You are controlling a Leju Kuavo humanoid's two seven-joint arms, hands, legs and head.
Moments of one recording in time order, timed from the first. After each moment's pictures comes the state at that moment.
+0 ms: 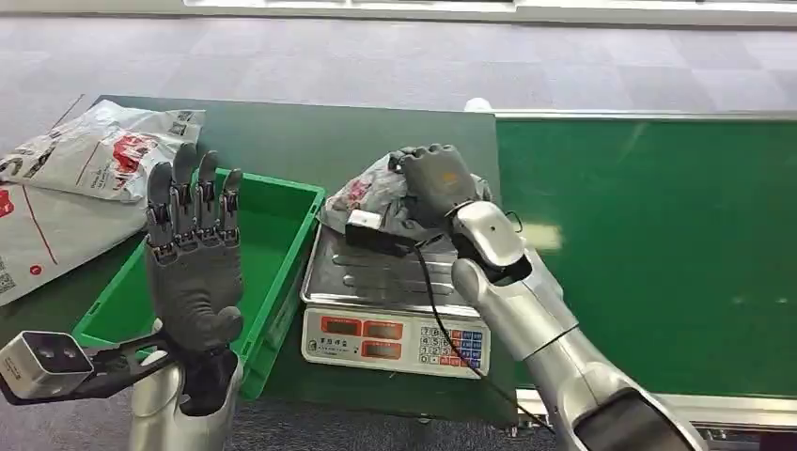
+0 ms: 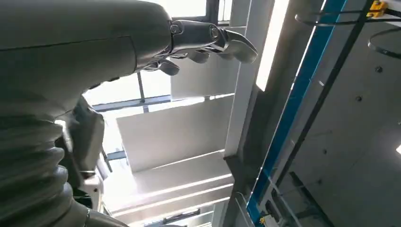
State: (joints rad) left arm -0.16 -0.25 -0.16 -1.70 0.21 -0.54 -0.70; right arm -0.70 0.09 0.54 -0.98 1.30 -0.09 -0.19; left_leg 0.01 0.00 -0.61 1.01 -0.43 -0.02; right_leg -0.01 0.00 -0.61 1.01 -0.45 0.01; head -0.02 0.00
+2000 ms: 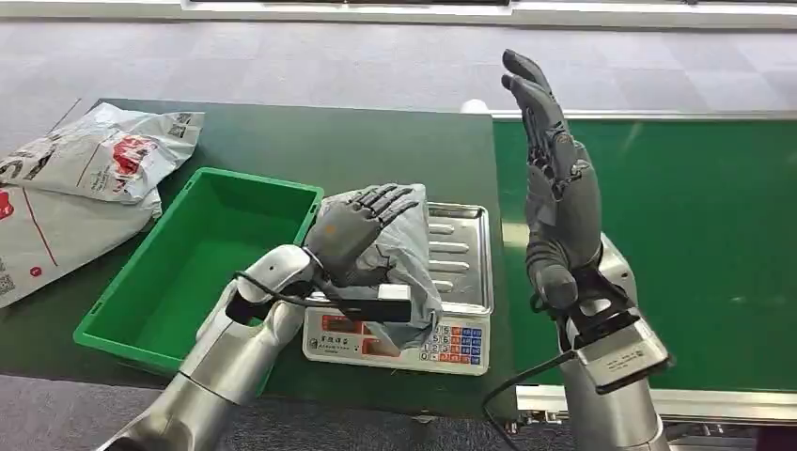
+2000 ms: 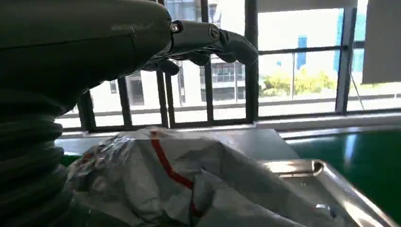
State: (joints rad) left arm -0.61 -0.14 -0.52 -0.97 -1.15 -0.07 -0.46; right arm -0.41 0.04 0.28 -1.82 0.43 0.17 -0.66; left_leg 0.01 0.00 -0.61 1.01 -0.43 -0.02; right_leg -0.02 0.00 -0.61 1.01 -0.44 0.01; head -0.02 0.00
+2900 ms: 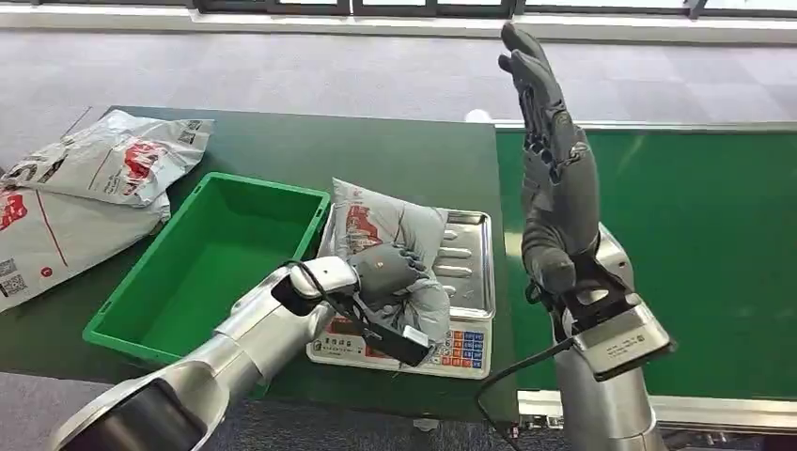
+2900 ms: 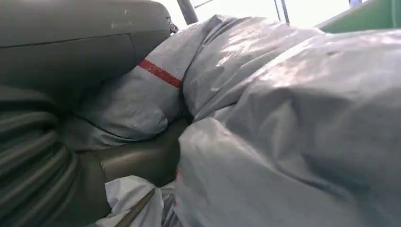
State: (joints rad) left arm -0.83 -0.17 -0.86 -0.49 -1.09 -0.06 -0.53; right arm -0.44 0.06 0.28 -1.81 0.44 0.17 -0.63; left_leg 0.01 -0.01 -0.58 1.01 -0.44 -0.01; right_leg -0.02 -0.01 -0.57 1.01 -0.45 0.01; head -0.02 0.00
